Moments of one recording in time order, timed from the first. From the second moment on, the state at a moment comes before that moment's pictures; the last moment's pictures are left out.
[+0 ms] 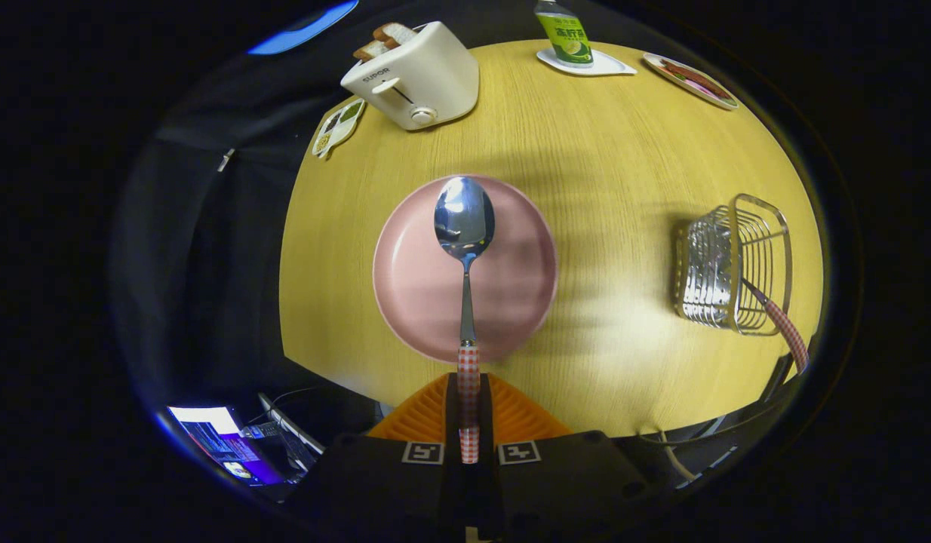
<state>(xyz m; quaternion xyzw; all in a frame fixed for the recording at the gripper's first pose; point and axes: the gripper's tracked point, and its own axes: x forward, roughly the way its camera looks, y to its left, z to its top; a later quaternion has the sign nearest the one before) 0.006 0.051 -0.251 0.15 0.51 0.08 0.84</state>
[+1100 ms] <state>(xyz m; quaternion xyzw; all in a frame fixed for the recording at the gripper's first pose) -0.077 -0.166 -0.145 -0.04 0.63 0.01 0.78</state>
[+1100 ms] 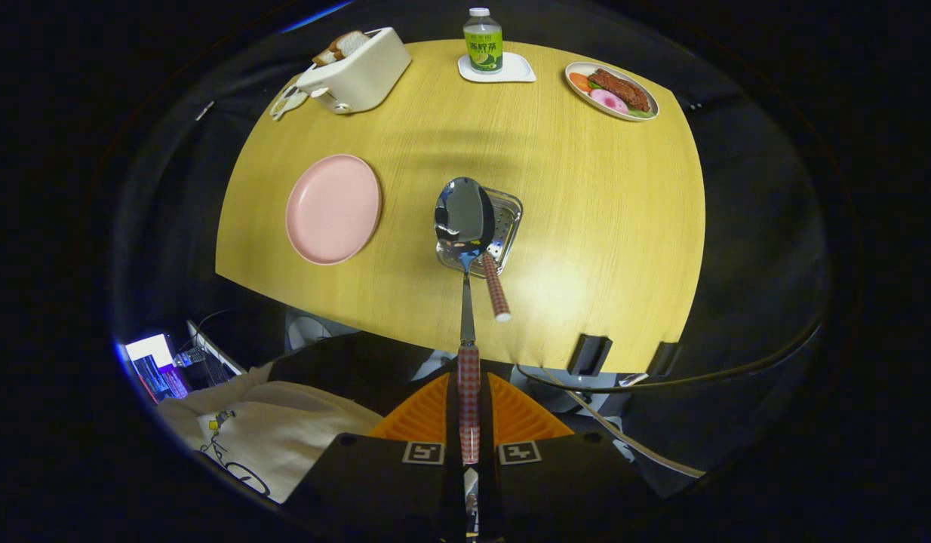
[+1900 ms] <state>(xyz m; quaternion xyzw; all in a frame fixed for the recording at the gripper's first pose) -0.032 -0.199 -0.203 -0.16 0.75 0.06 0.64</state>
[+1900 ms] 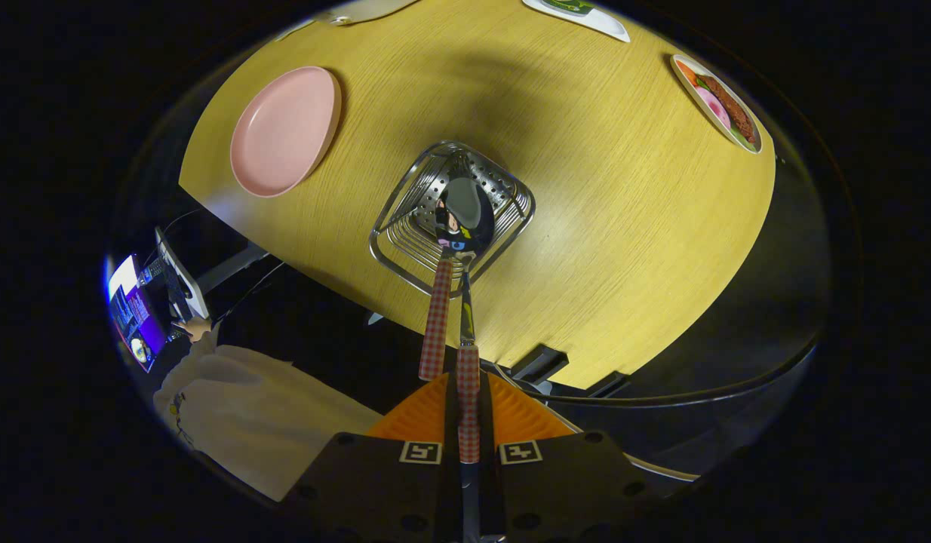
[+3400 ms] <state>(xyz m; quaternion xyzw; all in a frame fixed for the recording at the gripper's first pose) -0.013 -0.138 -0.103 0.08 0.47 0.07 0.87</state>
